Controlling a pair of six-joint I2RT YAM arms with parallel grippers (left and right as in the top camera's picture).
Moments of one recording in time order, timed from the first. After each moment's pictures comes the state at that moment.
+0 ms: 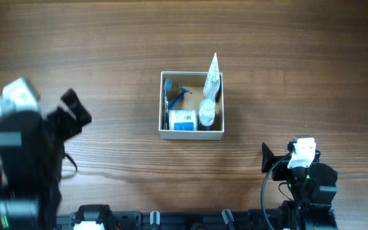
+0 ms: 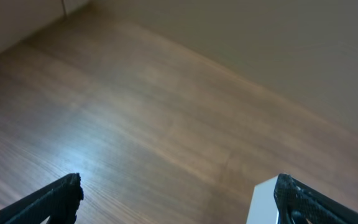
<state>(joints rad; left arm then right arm) -0.01 0.74 1.14 -0.93 -0.26 -0.43 -0.09 0.02 0.18 -0.69 -0.16 -0.06</state>
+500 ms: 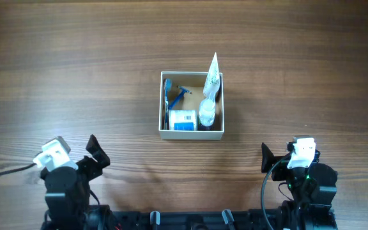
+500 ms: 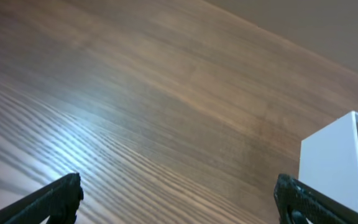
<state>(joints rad) -0.01 0.20 0.49 -0.82 -0.26 -0.42 -0.09 0.02 0.18 -0.69 -0.16 -0.06</state>
